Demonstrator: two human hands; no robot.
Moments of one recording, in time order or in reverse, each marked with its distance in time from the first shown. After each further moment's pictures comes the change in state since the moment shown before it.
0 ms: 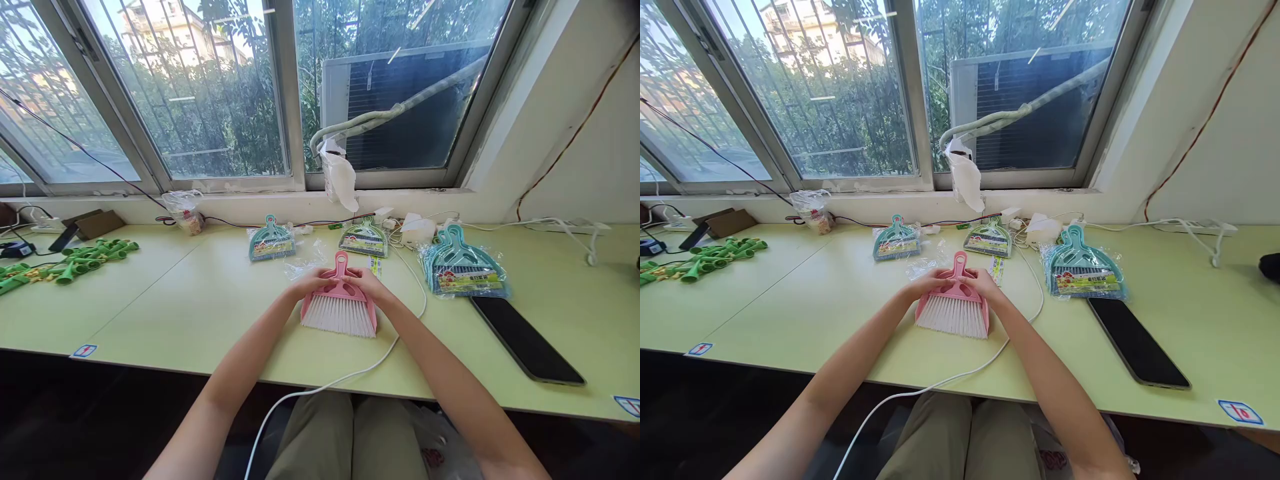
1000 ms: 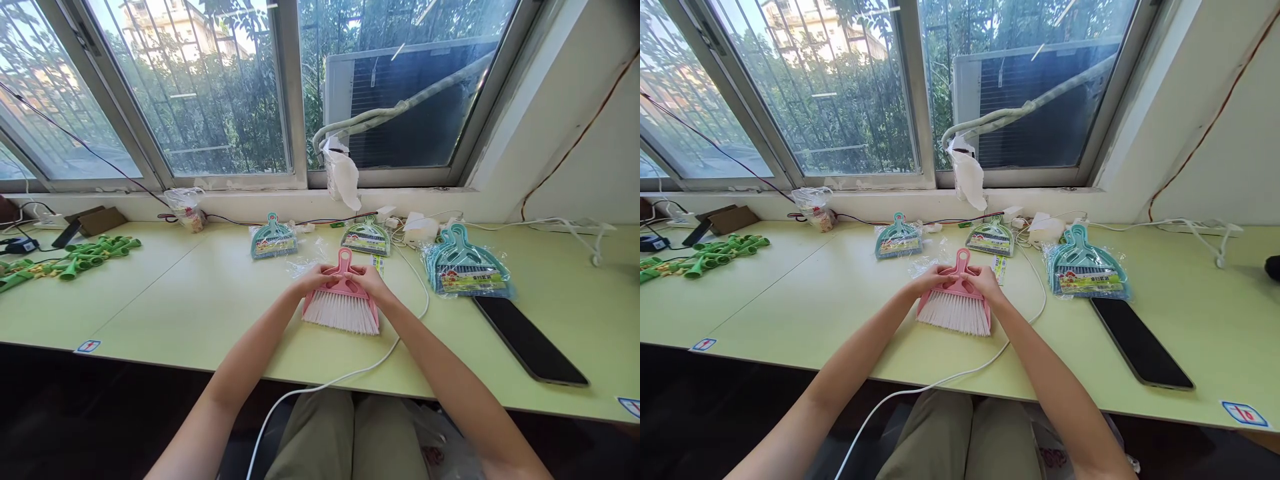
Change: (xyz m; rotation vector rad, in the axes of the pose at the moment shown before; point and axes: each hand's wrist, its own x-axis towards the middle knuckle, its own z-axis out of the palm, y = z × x) left_hand 0.003 -0.001 0.000 0.094 0.052 0.046; right_hand 0.005 0.006 0.005 -0.114 0.169 -0.024
